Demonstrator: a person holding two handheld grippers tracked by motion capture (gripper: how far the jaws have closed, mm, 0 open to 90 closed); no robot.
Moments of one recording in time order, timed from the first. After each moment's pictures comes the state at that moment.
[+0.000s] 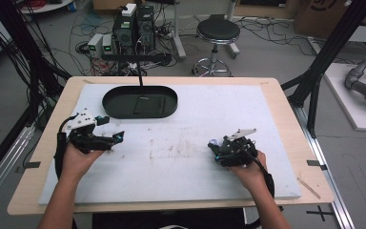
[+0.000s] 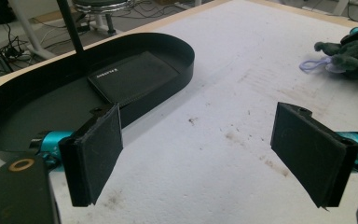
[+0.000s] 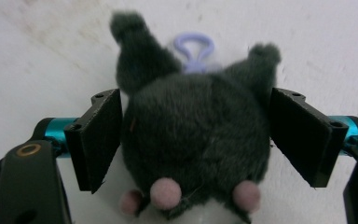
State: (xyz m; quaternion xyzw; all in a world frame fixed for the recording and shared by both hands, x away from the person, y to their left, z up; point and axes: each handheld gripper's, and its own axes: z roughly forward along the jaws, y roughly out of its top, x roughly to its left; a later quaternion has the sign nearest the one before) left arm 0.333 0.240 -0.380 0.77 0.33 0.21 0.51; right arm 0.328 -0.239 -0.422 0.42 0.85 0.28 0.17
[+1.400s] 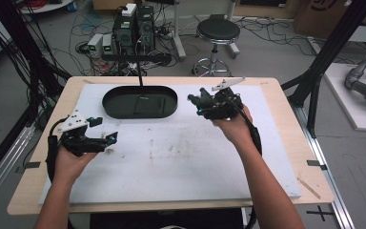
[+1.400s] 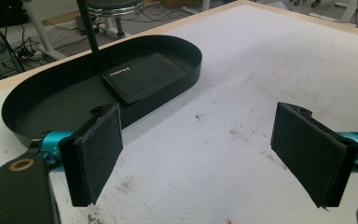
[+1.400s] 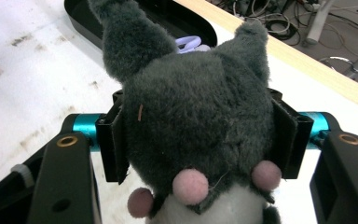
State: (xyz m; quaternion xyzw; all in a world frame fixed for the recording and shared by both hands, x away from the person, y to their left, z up) left arm 0.320 0.256 -0.374 0.76 0.35 0.22 0.51; right arm 0.404 -0.182 -0.309 0.35 0.84 0.37 0.19
